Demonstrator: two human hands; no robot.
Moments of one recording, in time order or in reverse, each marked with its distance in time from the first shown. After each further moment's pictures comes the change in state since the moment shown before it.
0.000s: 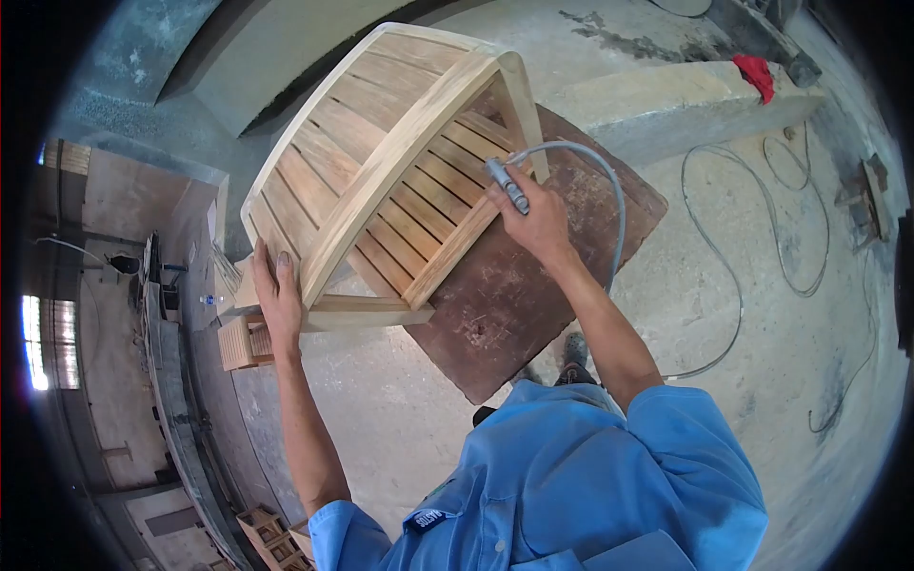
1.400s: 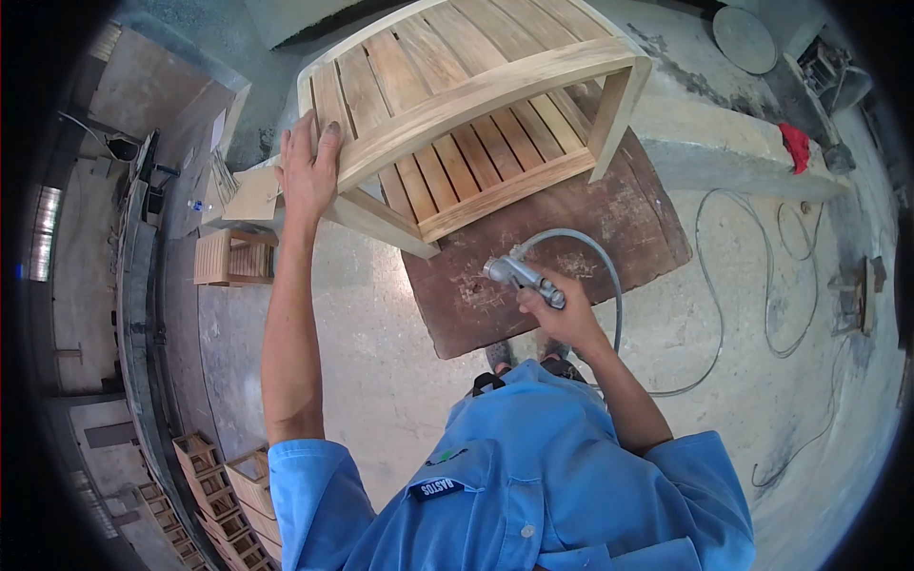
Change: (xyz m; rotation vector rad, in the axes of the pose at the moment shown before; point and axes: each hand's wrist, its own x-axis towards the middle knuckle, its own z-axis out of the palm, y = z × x) left_hand 0.023 -0.049 0.003 0.147 0.157 0.041; right_hand -0.161 -0.036 -0.001 0.467 -0.552 0.155
